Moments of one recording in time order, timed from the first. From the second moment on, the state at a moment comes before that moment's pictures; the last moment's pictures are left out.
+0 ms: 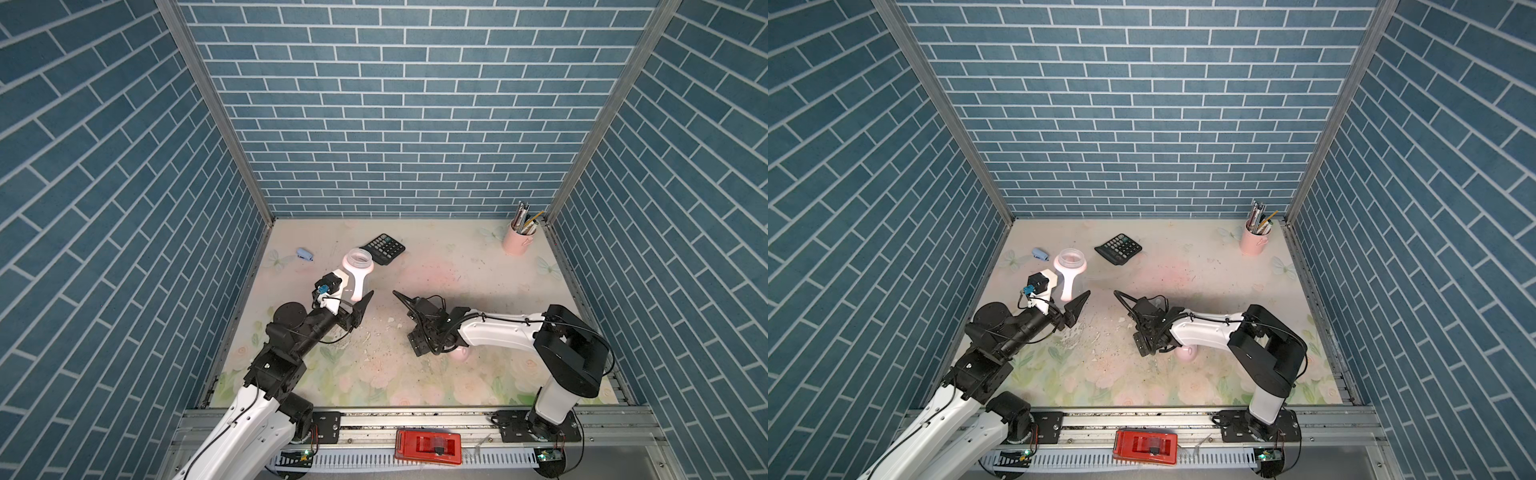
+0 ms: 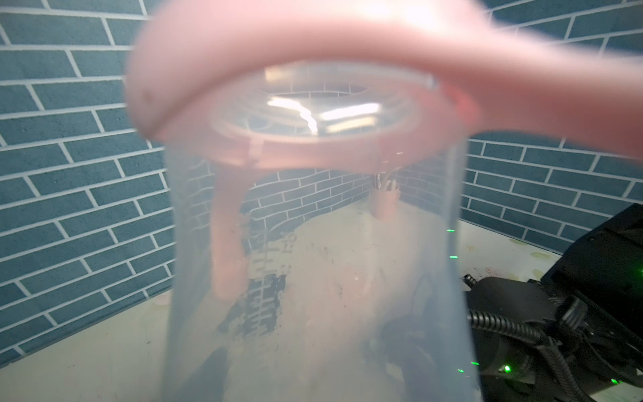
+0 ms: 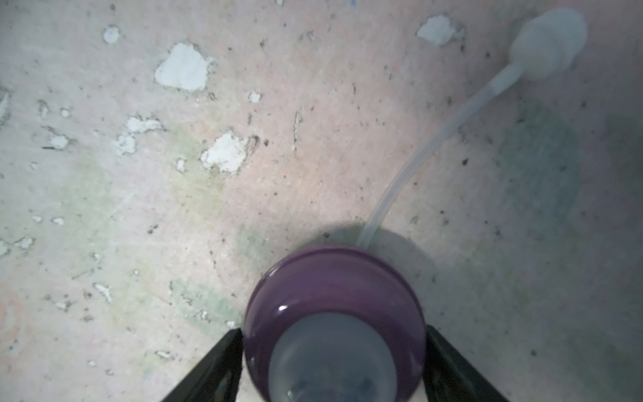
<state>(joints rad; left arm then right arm) -0.45 0.58 0.53 0.01 0.20 0.07 1.03 1.72 0.96 -0.43 0.12 0.45</state>
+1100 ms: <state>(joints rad) -0.45 0.60 0.53 0.01 0.23 0.08 1.03 1.57 1.06 -0.58 0.20 0.45</state>
